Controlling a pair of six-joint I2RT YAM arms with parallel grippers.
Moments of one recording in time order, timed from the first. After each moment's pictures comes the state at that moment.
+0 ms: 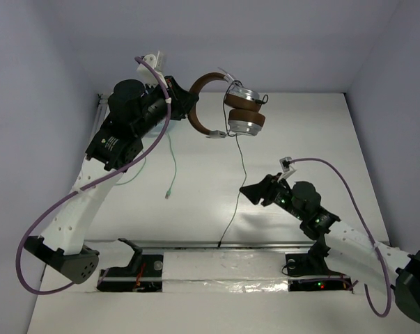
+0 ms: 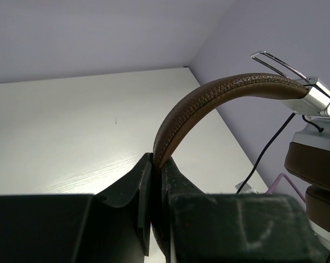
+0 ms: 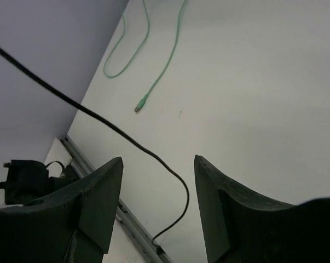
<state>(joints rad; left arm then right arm) -0.52 1.24 1.59 -0.41 0.11 -0.46 0.68 0.80 0.28 0.36 -0.12 0.74</state>
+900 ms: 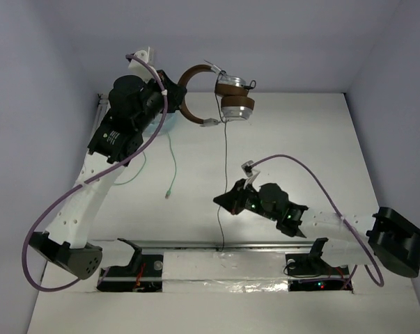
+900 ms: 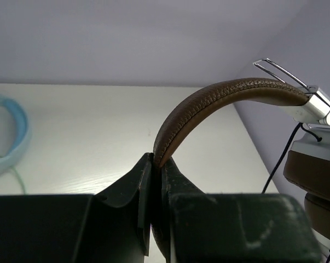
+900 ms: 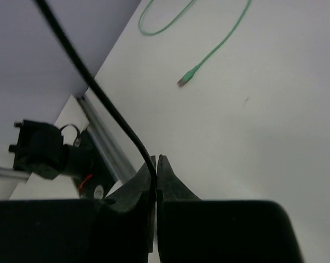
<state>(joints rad) -0.48 1.27 1.59 -0.40 0.02 -0.47 0.94 1.19 0.40 0.63 -0.05 0.70</state>
